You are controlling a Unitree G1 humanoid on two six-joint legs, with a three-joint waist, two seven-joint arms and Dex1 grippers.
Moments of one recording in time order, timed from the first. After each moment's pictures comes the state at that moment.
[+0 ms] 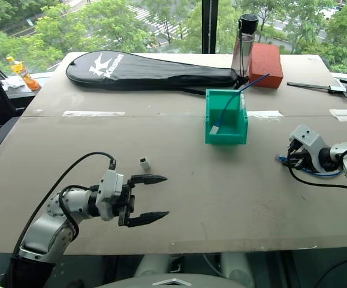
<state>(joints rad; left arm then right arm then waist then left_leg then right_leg) 0.06 0.67 -0.06 -0.29 -0.51 0.07 -1.20 -0.47 -0.99 0.15 0.22 0.16 0.67 1.06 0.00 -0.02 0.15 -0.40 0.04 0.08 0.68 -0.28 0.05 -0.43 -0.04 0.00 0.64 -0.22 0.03</state>
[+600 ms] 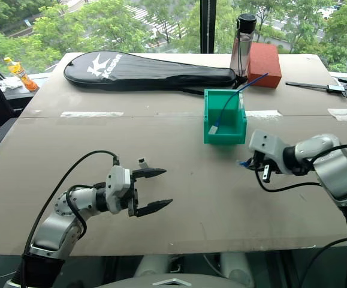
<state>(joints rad) 0.02 0.60 -0.06 -0.22 -0.40 0.06 -1.09 -0.49 -0.92 0.31 -0.36 0.18 0.79 1.10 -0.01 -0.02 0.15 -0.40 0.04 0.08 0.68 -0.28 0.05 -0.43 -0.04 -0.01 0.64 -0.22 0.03</state>
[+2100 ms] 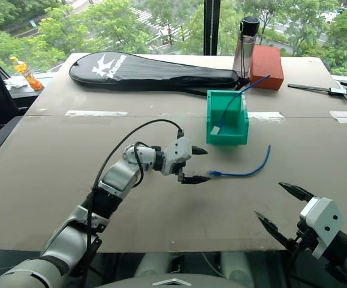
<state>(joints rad) -0.59 0.38 -0.39 0.28 -0.11 0.08 -1.12 0.69 -0.48 -0.48 -0.79 0.37 0.16 0.88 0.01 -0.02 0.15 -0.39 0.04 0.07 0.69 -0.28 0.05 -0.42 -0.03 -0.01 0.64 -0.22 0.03</state>
